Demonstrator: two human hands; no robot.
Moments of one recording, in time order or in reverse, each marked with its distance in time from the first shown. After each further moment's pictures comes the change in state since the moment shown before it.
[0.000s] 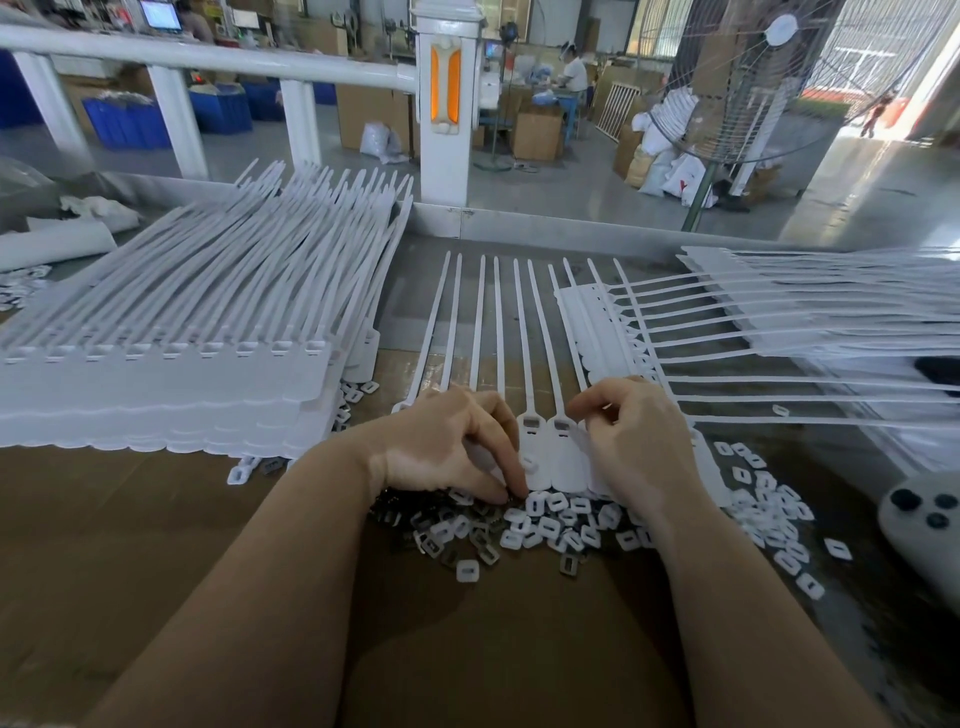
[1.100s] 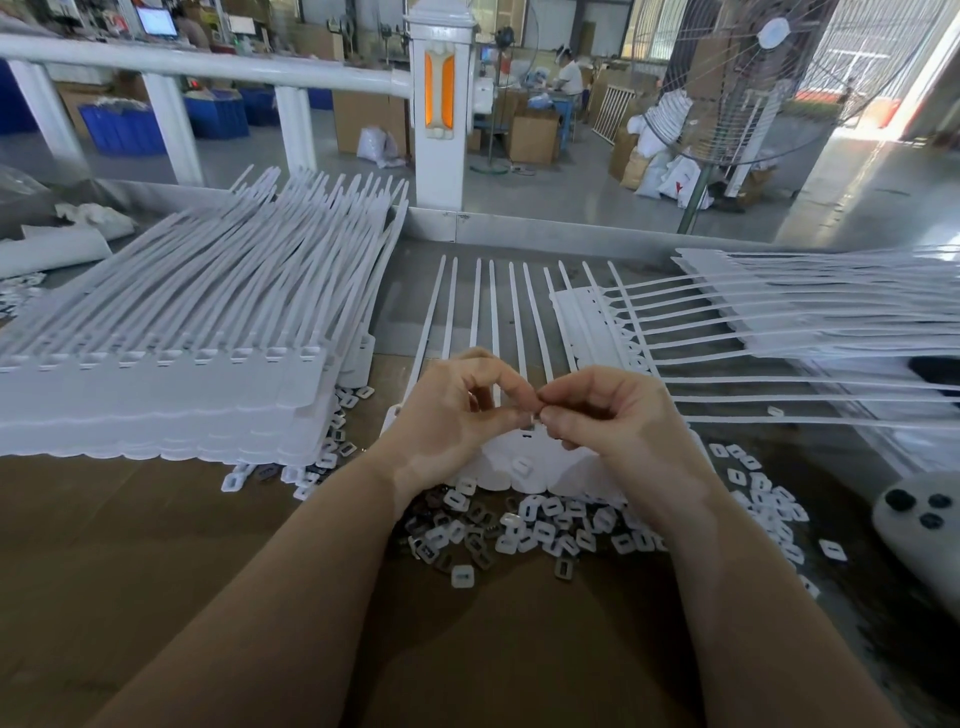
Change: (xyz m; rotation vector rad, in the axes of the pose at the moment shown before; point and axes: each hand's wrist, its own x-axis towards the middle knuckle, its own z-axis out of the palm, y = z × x) left_hand 0.011 0.013 0.014 -0.249 0.585 0.168; right_hand -0.003 -0.006 -0.015 0.749 -0.304 -0.042
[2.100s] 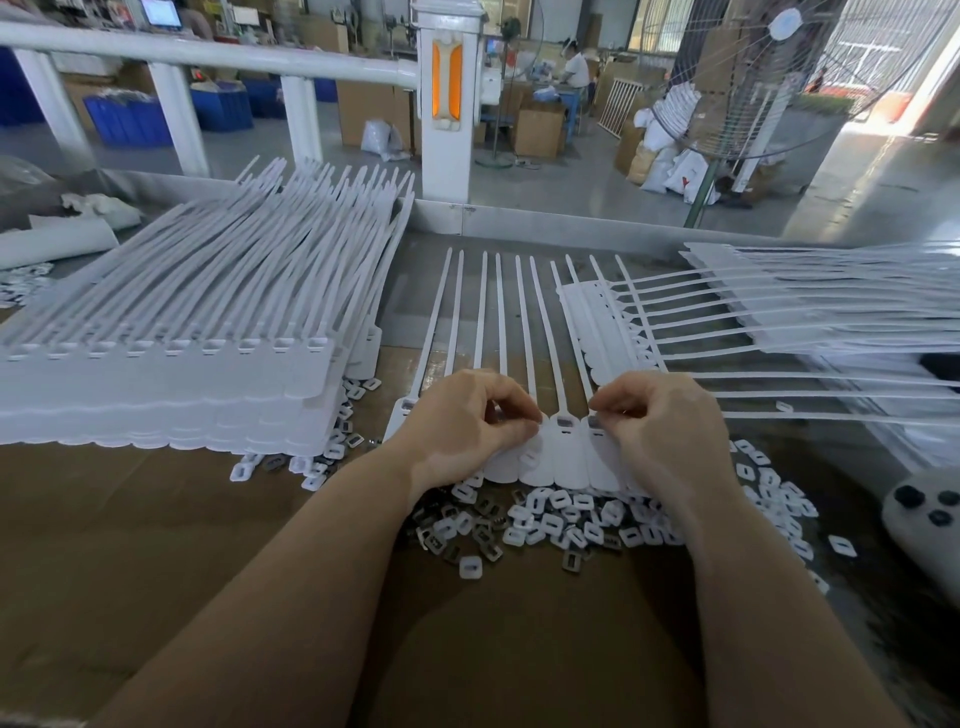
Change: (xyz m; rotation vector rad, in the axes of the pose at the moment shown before) left_hand 0.002 -0.017 0.005 0.223 -0.099 -0.129; right_hand 0.002 0.008 -0.009 -0.765 0.306 0.073
